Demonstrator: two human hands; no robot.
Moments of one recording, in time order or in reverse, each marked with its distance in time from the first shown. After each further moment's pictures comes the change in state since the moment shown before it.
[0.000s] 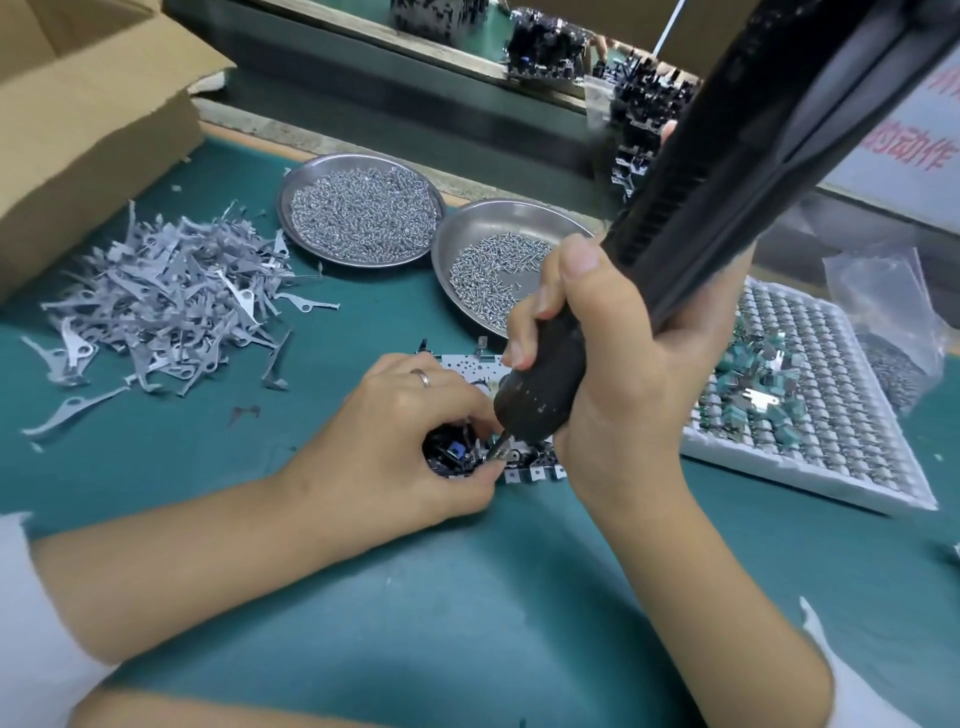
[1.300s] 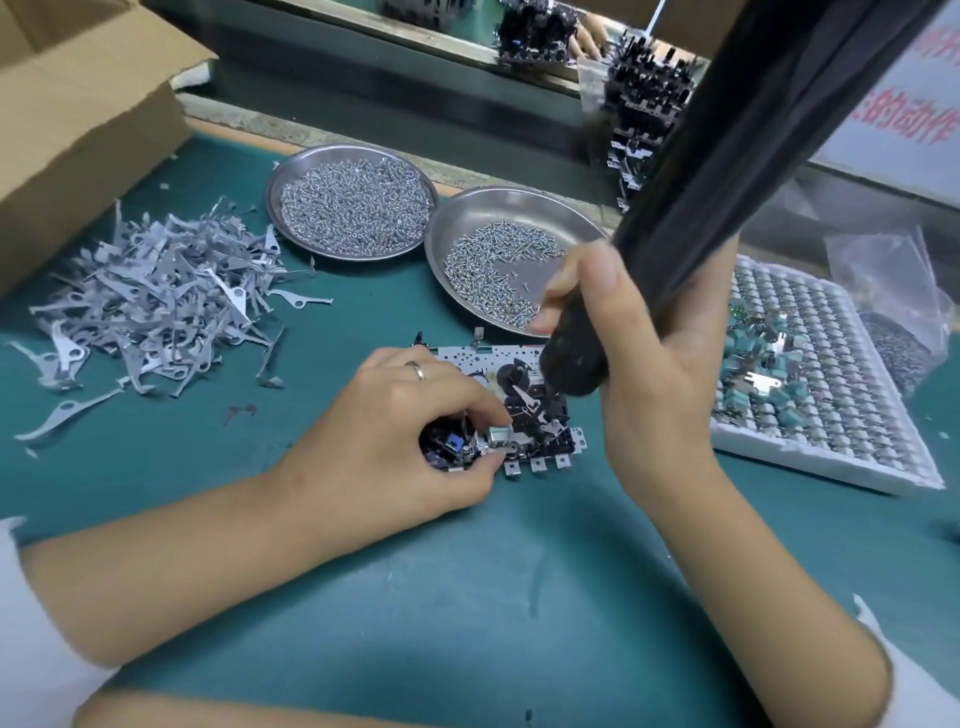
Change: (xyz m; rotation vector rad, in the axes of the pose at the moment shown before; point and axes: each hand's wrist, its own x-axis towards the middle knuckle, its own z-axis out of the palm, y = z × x) left_hand 0.000 0.003 -0.003 0.026 -0.023 -0.028; right_hand 0.002 0.003 -0.034 -0.260 -0.054 -0.001
